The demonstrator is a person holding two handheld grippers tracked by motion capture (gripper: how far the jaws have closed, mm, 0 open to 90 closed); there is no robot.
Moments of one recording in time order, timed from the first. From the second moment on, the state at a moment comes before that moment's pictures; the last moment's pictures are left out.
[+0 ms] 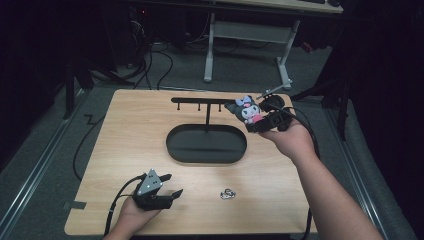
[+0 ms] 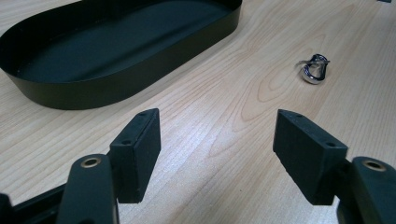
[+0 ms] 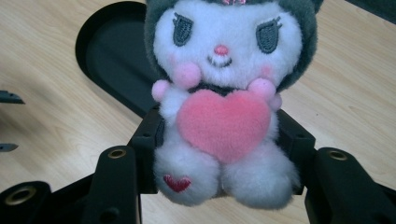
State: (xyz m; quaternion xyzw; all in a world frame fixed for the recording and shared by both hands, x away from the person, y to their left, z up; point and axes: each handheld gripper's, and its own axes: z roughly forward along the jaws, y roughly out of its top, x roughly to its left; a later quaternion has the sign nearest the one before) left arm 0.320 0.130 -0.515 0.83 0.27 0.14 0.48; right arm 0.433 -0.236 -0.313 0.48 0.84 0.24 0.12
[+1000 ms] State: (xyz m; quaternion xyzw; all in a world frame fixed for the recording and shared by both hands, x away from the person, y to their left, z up) left arm 0.320 0.123 -0.521 0.84 0.25 0.13 0.46; right arm 0.428 -0.265 -0.367 0.51 0.82 0.22 0.12
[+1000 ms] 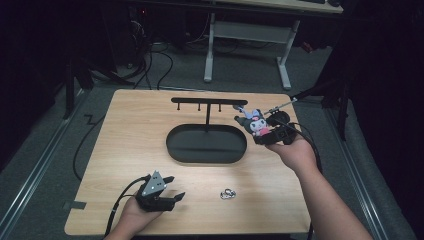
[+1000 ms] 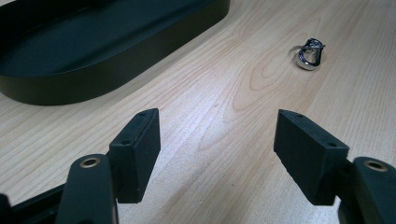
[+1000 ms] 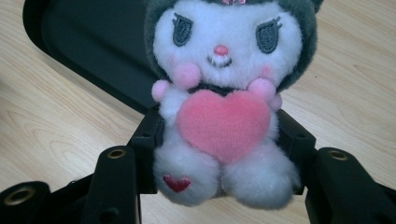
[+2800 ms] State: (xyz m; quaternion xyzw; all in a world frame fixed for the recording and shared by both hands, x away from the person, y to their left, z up) left arm 0.318 0.117 -0.527 0.85 0.24 0.12 0.45; right arm 0.385 -0.243 -0.430 0.46 0.84 0.26 0.13
